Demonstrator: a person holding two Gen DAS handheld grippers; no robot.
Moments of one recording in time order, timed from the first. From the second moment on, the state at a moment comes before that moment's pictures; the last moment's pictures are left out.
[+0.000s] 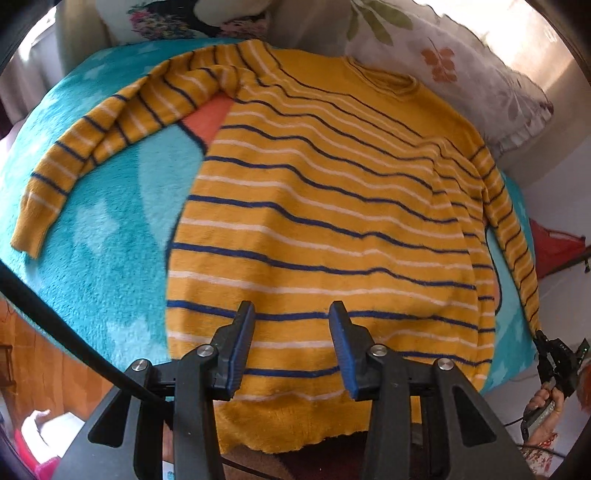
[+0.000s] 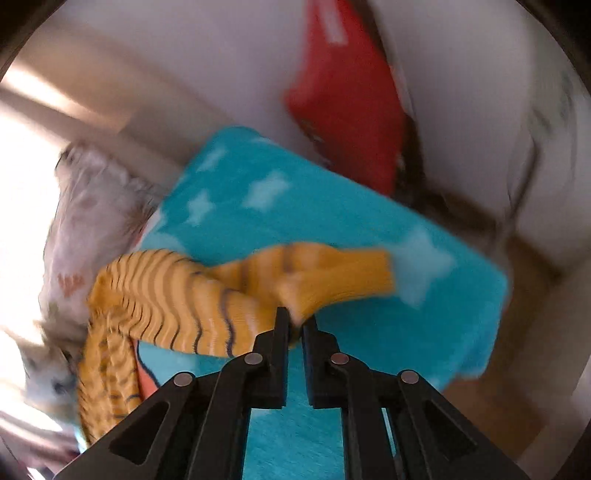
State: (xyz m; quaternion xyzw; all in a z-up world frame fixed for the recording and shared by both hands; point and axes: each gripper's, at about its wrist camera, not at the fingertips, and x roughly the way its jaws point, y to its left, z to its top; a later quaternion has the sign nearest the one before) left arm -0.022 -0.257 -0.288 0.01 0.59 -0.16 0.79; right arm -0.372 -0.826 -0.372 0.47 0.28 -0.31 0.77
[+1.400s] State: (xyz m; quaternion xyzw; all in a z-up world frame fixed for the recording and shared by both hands) left arm 0.015 -0.070 -0.286 -0.08 0.56 -0.07 0.82; right arm 0.009 -0.524 -0.244 0.15 0.35 -0.04 0.92
